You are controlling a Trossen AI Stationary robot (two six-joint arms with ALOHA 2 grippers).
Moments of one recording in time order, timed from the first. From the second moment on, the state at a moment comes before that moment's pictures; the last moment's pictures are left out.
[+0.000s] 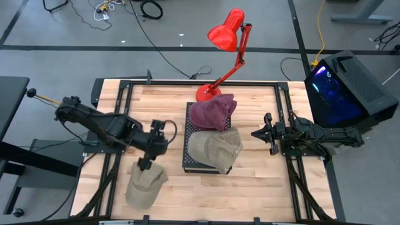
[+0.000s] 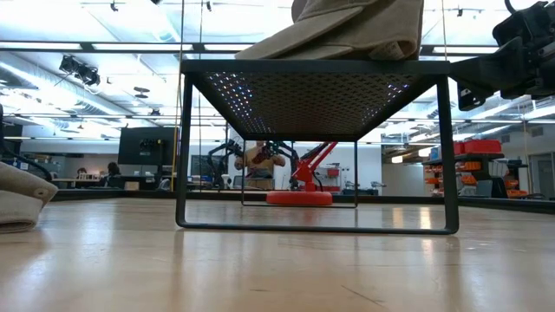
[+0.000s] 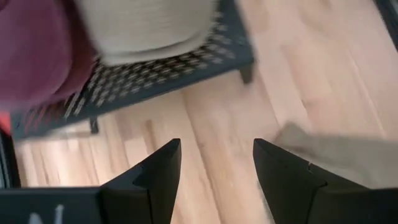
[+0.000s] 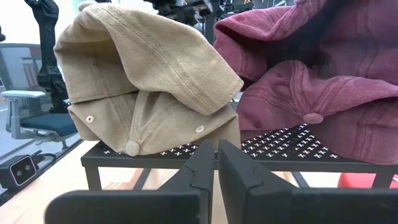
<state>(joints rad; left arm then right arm) -0.40 1.36 1.45 -1.18 -0.24 -0.01 0.01 0.01 0.02 0.03 -0.07 0.02</state>
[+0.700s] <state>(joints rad) -0.48 1.36 1.45 -1.25 -0.06 0.57 0.01 0.01 0.02 0.03 -0.07 0.02</state>
